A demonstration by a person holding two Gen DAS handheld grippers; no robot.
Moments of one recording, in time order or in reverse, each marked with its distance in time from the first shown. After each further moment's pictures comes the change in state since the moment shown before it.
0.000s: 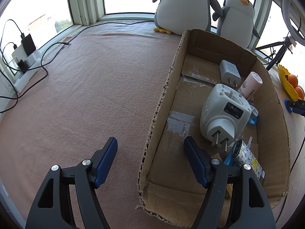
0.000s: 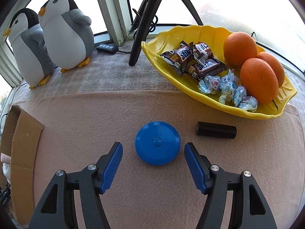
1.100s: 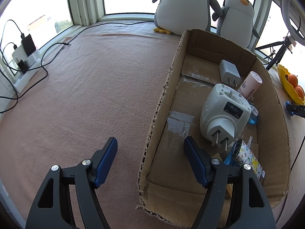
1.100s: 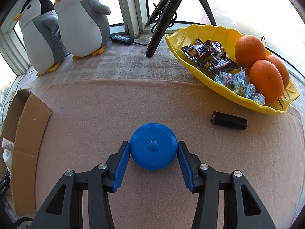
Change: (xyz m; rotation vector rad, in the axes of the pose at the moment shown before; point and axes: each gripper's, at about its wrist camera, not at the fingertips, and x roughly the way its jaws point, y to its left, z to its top) left arm -0.001 0.000 -0.001 0.003 -0.003 0.001; right arm -0.011 0.029 -0.022 -0.082 0.004 0.006
